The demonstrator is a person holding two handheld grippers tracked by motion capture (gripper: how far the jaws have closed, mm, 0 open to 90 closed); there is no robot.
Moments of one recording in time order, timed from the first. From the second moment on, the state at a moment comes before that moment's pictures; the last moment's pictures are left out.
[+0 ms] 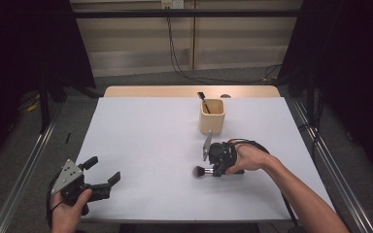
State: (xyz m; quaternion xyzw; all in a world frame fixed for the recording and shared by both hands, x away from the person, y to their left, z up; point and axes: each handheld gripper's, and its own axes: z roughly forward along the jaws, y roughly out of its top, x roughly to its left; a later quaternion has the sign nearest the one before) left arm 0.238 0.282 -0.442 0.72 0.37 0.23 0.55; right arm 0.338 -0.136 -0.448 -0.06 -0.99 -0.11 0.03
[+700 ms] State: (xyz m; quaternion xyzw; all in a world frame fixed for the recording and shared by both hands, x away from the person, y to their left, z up) left arm 0.238 0.282 -0.442 0.71 0.37 0.23 0.55; right arm 0.340 -0.163 -0.425 -0.15 -0.97 -0.19 -0.02
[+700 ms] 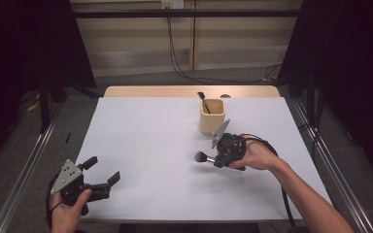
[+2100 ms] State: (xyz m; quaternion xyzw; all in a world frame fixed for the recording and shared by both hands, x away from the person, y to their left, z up) left arm 0.238 0.283 -0.441 0.71 0.37 0.24 0.55; right arm 0.312 -0.209 -0.421 -0.30 -0.86 -0.40 -0.09
